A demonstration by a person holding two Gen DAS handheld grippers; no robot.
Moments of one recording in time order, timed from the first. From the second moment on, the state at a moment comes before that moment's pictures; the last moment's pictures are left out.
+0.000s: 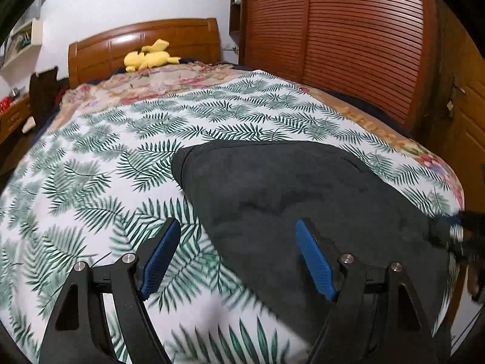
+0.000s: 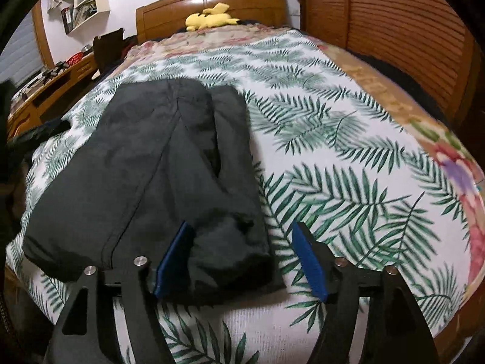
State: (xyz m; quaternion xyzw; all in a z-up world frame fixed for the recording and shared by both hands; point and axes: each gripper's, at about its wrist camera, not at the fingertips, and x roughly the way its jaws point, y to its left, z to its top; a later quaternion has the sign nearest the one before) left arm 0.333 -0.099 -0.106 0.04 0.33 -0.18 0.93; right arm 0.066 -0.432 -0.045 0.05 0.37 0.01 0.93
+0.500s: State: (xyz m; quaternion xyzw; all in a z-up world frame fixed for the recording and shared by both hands) left arm 0.456 -0.102 -0.145 0.04 0.40 -0.16 0.90; right arm 0.095 -0.446 -0.067 0.10 0.38 0.03 0.92
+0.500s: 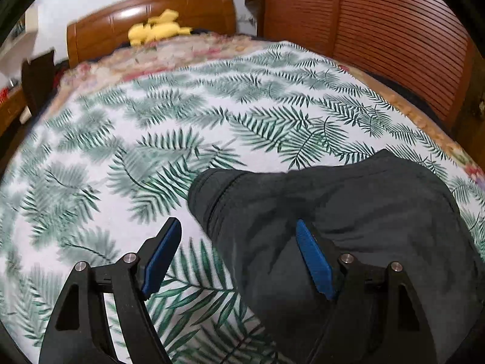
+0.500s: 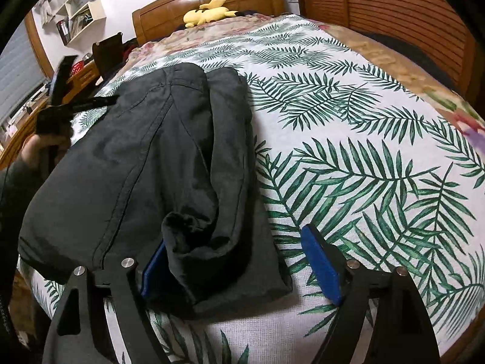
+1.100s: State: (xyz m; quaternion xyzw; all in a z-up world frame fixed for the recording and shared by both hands) left arm 0.452 -0.136 -0.138 0.07 0.41 -0.17 0.89; right arm 0.096 -0.439 -0.060 0.11 0.36 0.12 0.92
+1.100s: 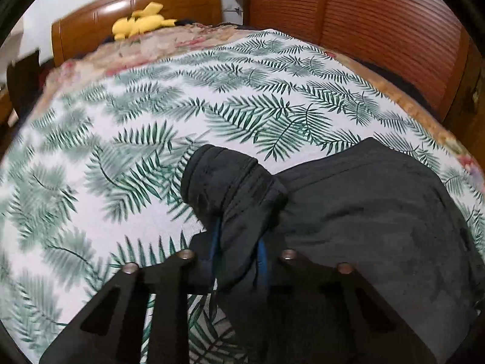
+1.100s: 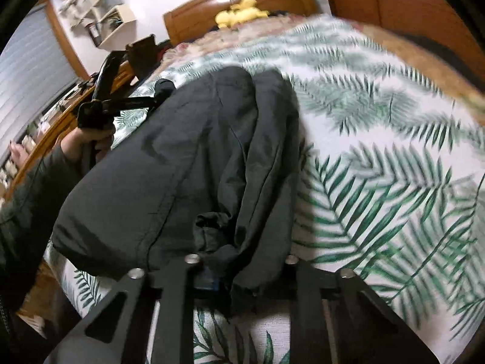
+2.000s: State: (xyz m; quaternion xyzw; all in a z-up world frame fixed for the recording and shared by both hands) left arm 0.389 -0.447 -0.010 0.08 0.28 -0.40 0.87; right arm -0.011 -0.679 0.075 0.06 0.24 -0.22 0.94
